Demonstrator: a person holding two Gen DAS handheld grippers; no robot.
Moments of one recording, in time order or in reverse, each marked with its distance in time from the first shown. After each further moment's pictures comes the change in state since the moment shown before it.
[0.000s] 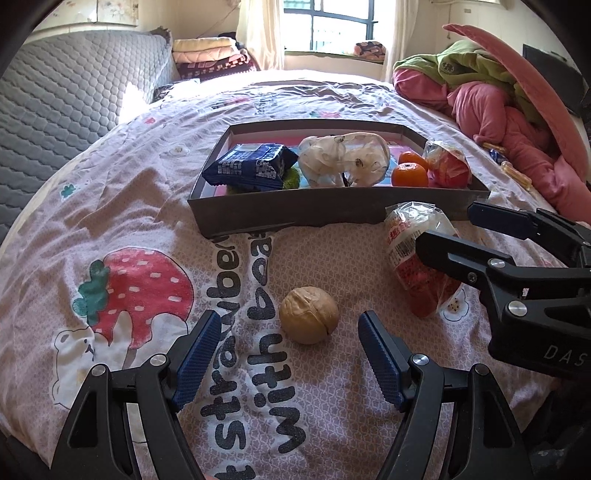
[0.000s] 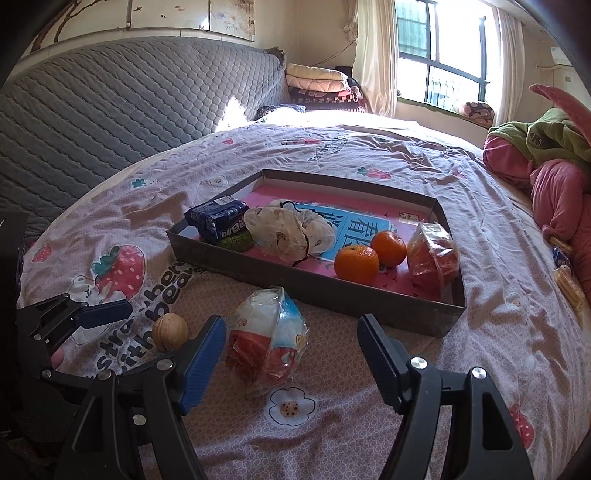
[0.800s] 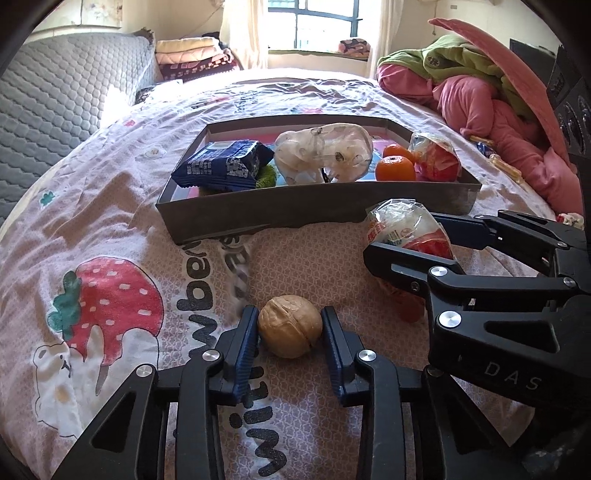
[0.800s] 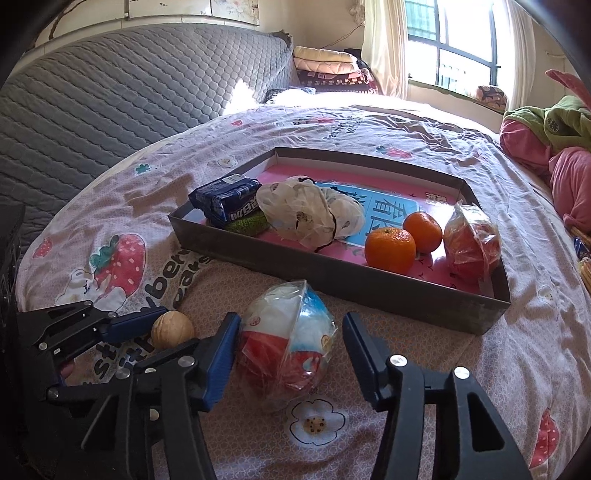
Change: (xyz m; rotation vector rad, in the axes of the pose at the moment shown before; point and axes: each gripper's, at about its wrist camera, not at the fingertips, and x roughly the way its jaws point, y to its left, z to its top) left arm 0.015 -0.008 0.003 0.035 0.008 -0.061; right arm 0.027 0.011 0.000 -0.011 0.056 0.046
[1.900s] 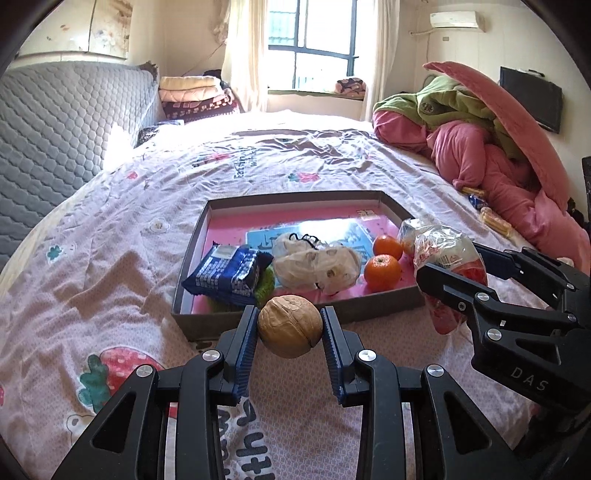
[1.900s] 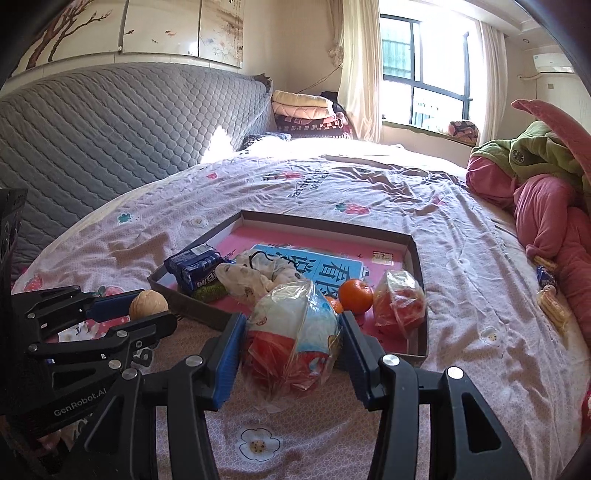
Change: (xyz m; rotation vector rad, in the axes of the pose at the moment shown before) left arm -0.035 0.003 0.064 -0.007 -0.175 -0.015; right arm -0.052 -0.033 0.024 0.021 -0.189 -0.114
